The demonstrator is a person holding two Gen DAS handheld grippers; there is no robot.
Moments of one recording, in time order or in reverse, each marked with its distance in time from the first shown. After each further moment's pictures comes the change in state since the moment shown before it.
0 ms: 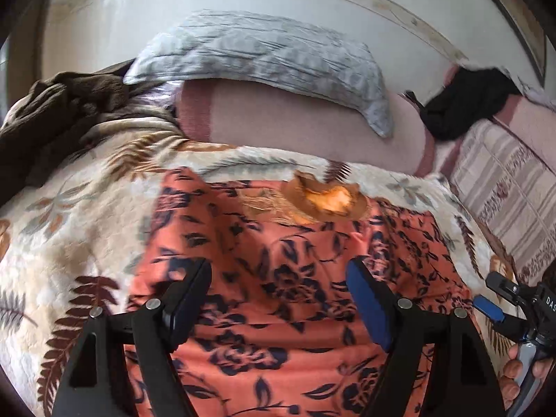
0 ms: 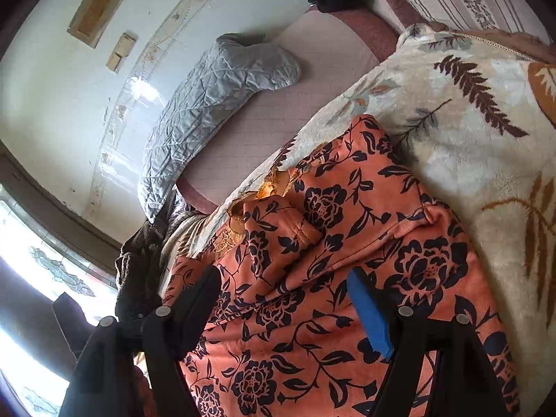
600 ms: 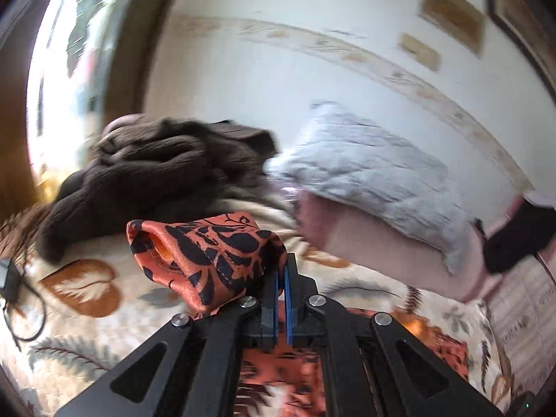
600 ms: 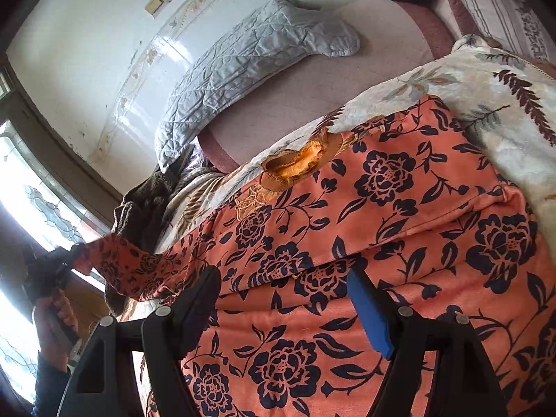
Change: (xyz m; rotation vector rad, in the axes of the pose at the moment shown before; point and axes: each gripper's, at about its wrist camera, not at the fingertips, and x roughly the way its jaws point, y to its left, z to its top) left arm -0.080 0.120 0.115 -0.200 -0.249 0.116; right arm 0.032 0.053 -0.041 -0.160 0.064 0.009
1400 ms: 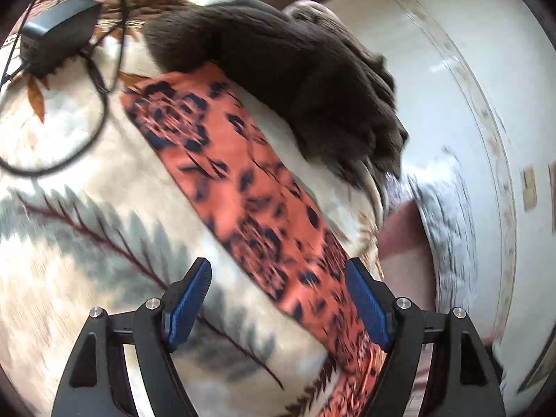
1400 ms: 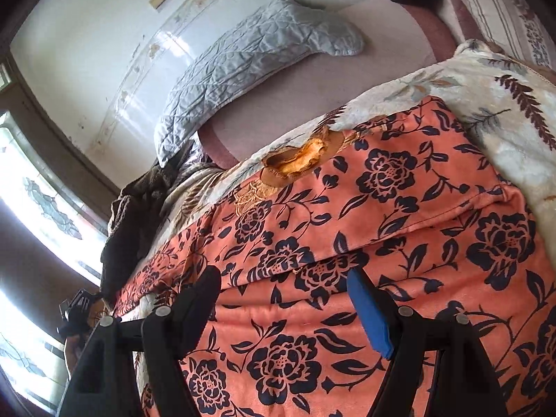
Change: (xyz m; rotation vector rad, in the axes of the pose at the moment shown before) left arm 0.015 0.287 -0.117 -0.844 0.157 0.100; right arm 0.006 0.013 -0.010 -0.050 0.019 -0.014
